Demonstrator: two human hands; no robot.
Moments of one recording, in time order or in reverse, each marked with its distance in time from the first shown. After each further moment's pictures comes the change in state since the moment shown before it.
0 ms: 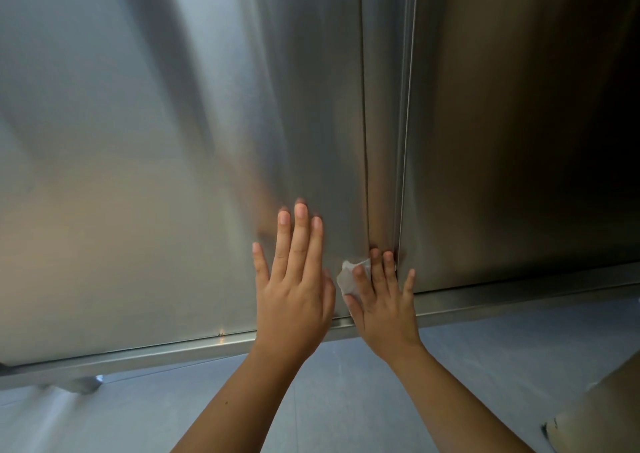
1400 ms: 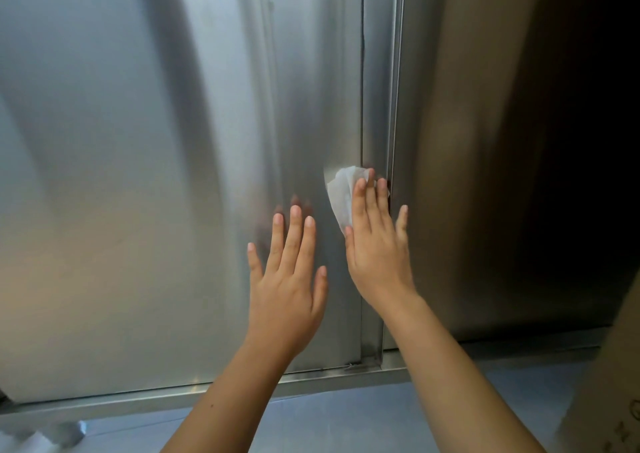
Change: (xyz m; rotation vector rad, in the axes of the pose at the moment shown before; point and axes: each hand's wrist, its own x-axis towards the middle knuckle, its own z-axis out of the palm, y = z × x) left_hand 0.059 0.005 -0.084 -0.012 0.052 -0.032; right_hand 0.171 -0.011 -0.145 0.225 -0.052 0.096
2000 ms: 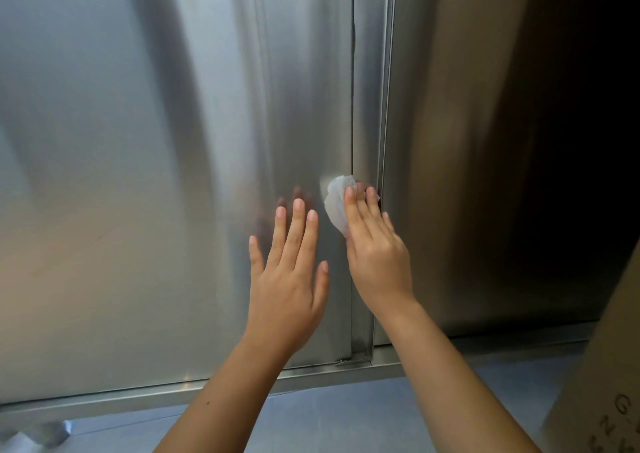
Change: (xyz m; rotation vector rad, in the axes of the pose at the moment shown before) left_hand 0.002 0.011 0.005 -0.063 0.018 0.037; right_hand -0.013 0.009 0.002 0.038 0.239 -0.103
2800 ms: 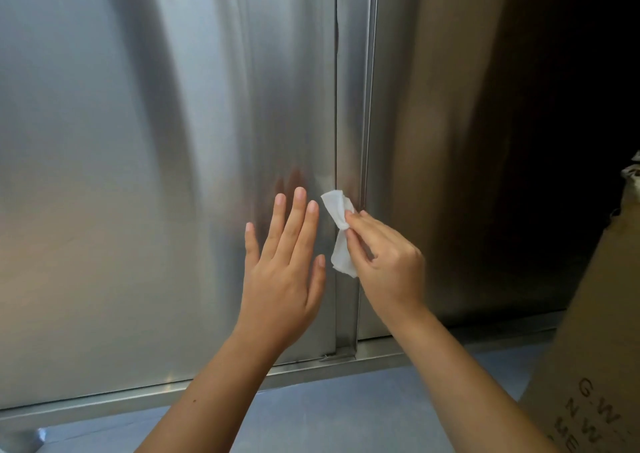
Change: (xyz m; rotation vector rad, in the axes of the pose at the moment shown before) left_hand 0.008 0.011 -0.006 -0.077 0.084 0.098; right_hand -0.007 0.003 -0.038 0.192 0.139 0.050
